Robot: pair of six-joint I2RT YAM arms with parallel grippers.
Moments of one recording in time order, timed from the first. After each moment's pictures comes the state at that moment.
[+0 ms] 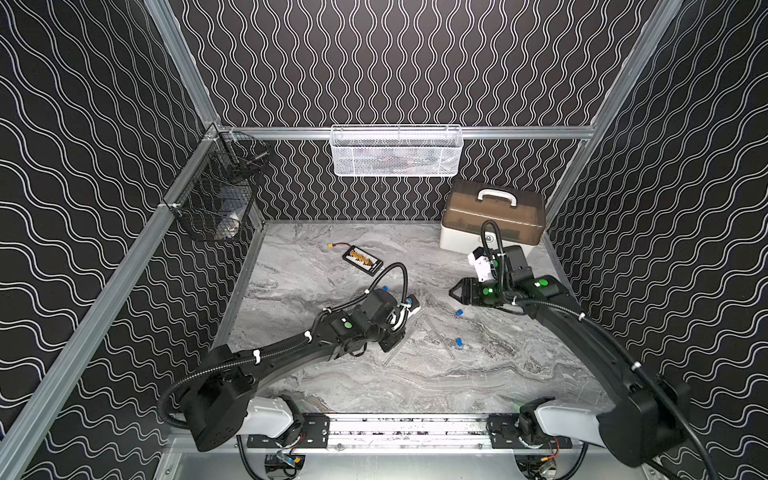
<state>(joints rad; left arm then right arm) -0.79 1.35 0.84 -0.28 0.08 0.17 0.34 1.35 1.15 -0.79 -0.39 0.37</state>
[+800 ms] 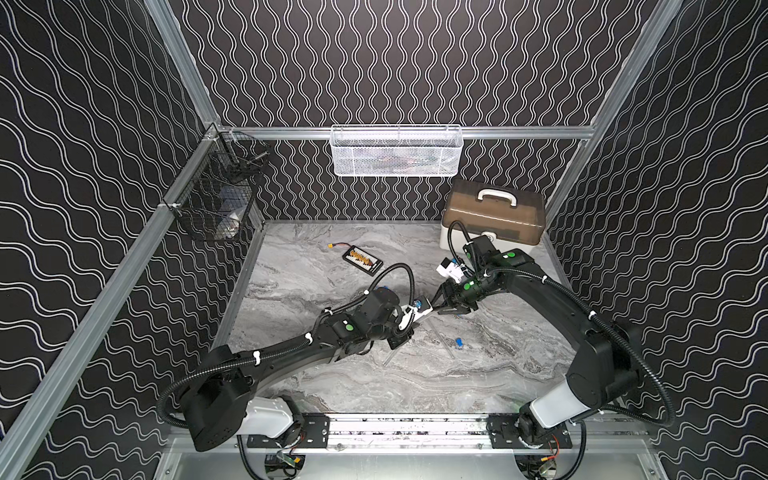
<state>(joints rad) -0.81 1.34 0.84 -0.14 0.15 0.26 0.42 1.59 1.34 -1.05 -0.72 0.31</state>
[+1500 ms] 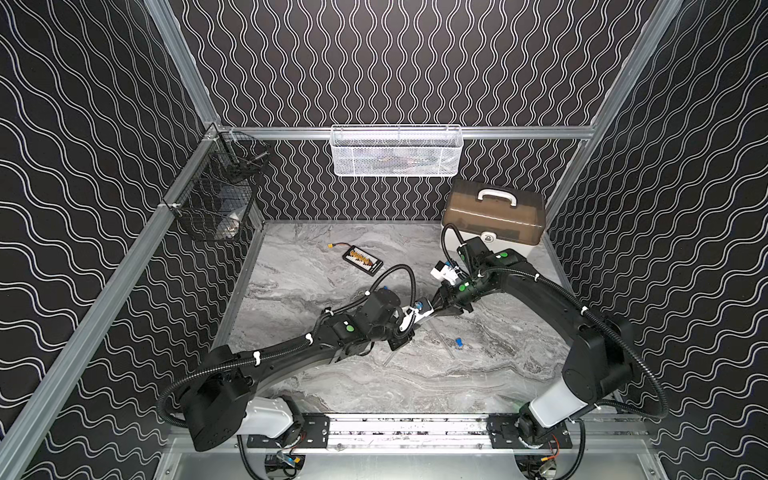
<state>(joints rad) -0.82 1.34 0.84 -0.14 0.14 0.26 0.44 1.62 1.34 -1.05 -0.77 0.31</state>
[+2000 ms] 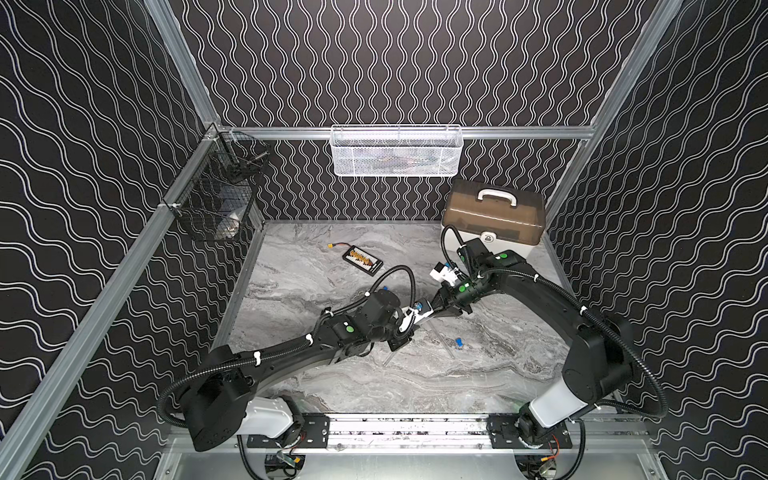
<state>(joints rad) -0.82 1.34 0.83 -0.13 0.13 0.26 0.44 1.62 1.33 -1.04 -0.80 0.32</state>
